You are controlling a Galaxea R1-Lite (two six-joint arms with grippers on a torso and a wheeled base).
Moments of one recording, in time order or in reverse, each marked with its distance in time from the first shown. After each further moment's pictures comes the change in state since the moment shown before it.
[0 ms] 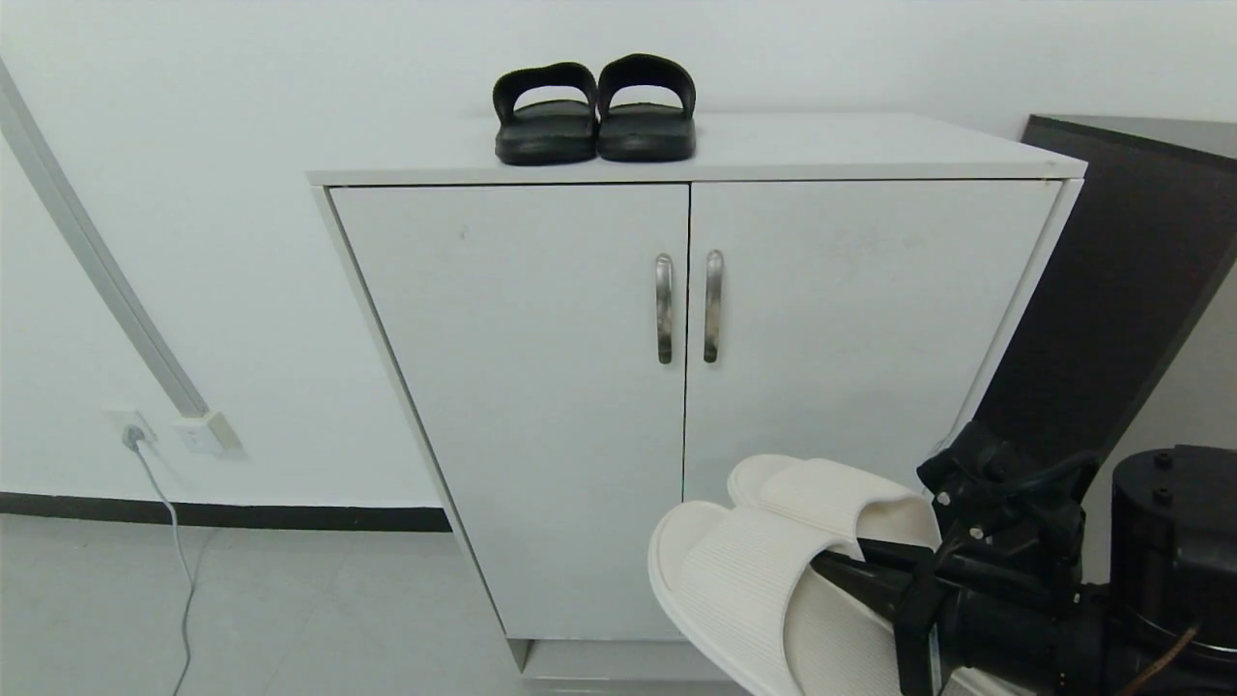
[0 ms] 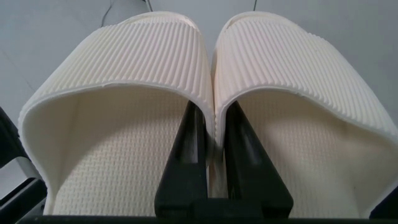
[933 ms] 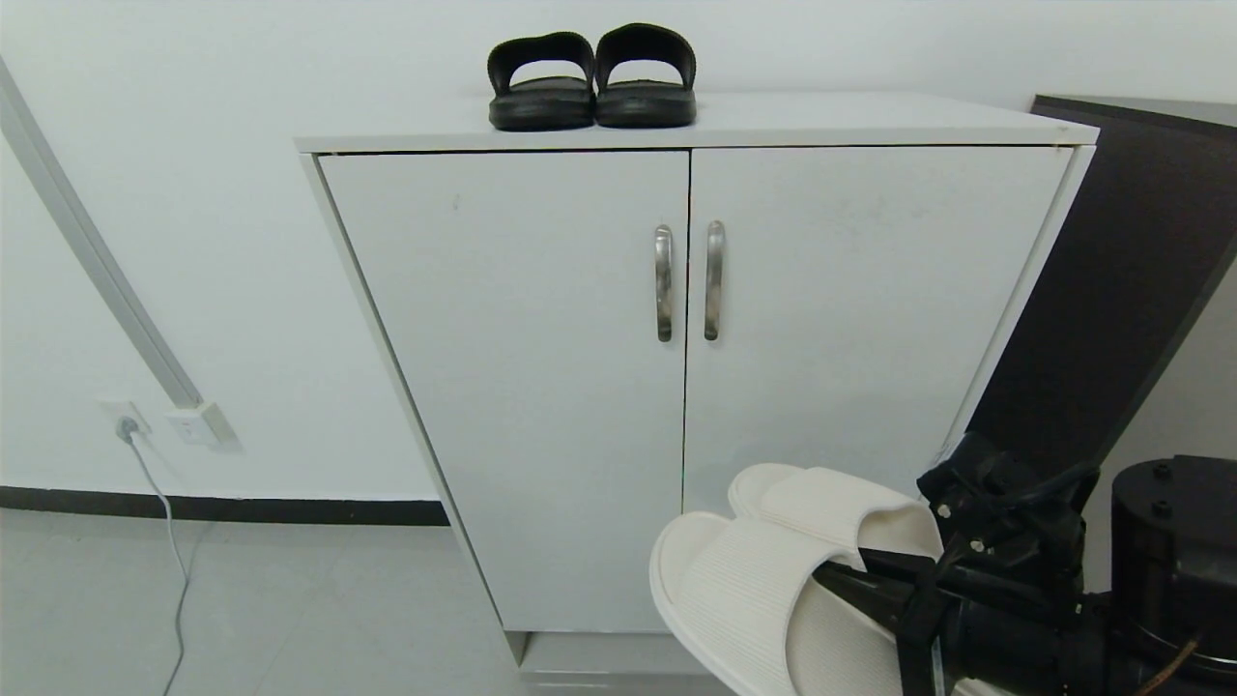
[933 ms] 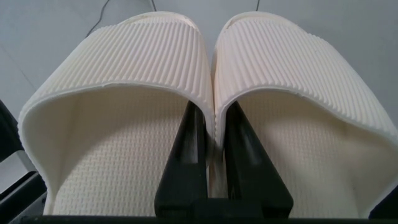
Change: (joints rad) left arm -0.006 0.213 -0.213 -0.002 -0.108 -0.051; right arm 0.004 -0.001 0.017 -0.001 0.001 -0.001
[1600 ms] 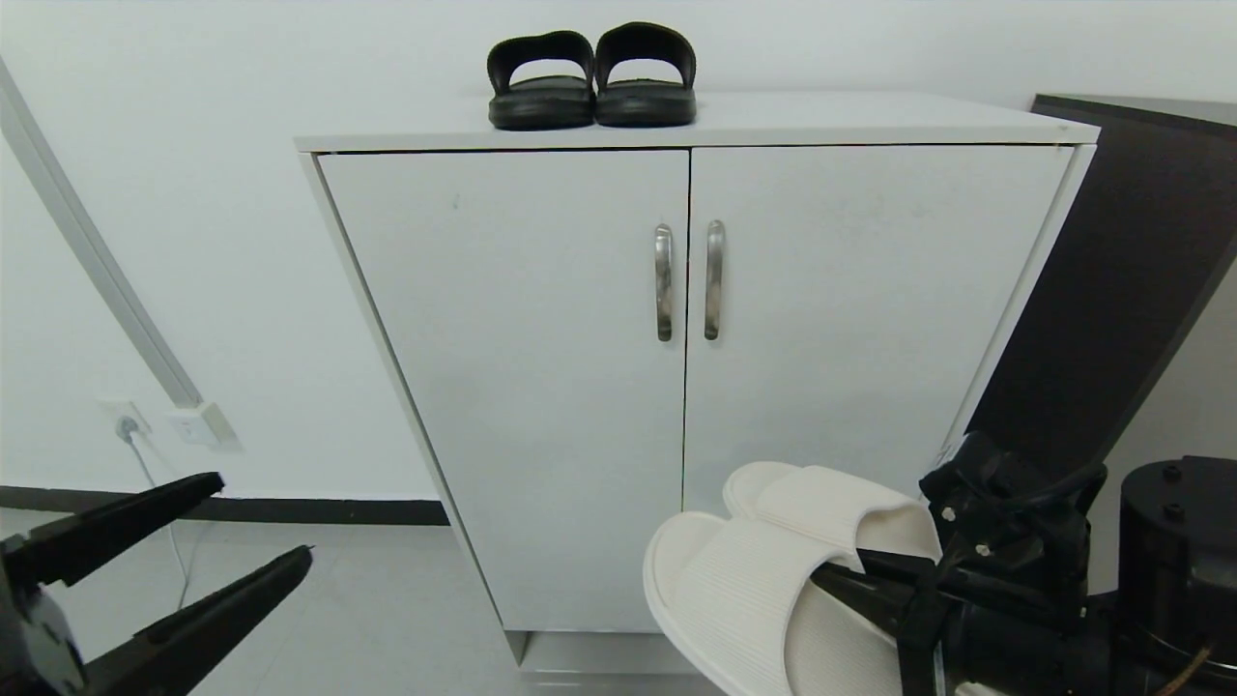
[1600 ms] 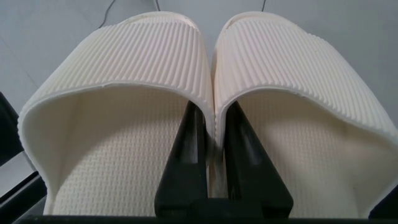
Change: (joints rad) left arm -0.134 0.651 -0.089 -0.478 -0.327 0.003; right arm 0.017 -0.009 -0.003 0.000 -0.002 0.000
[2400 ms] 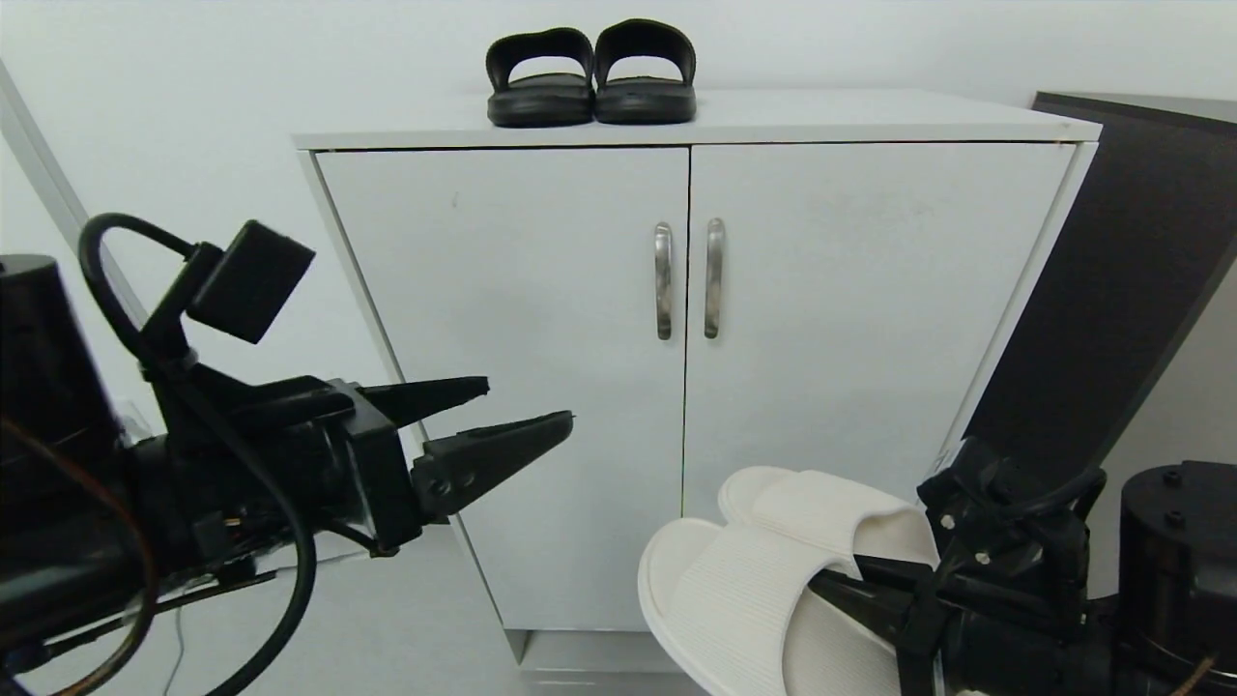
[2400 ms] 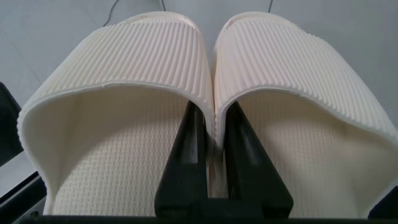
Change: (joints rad) left arm -0.415 0.393 -0.357 -0.026 0.165 -0.098; right arm 0.012 -0.001 0.003 0.000 0.001 0.003
